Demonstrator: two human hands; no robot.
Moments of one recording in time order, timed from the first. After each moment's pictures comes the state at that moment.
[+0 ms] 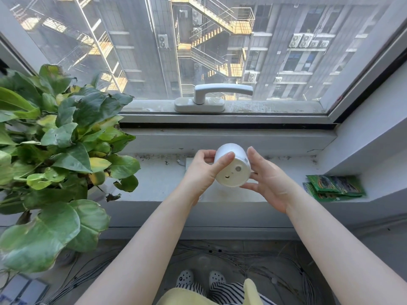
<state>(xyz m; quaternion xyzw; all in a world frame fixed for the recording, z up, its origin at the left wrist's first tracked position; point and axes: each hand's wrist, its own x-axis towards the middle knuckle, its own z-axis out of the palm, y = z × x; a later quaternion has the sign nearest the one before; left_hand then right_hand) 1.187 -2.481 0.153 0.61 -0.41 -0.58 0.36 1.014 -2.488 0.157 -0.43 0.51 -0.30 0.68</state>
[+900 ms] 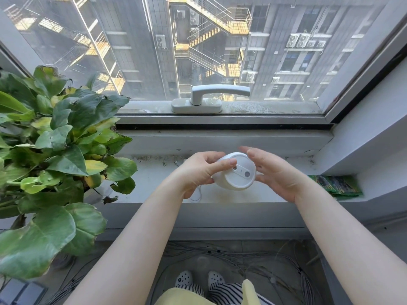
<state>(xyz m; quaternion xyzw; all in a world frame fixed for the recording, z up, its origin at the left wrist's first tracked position) 1.197 -2.494 0.169 0.55 -0.48 -0.64 0.24 0.993 -2.506 0.165 -0.49 0.50 -0.26 0.67</state>
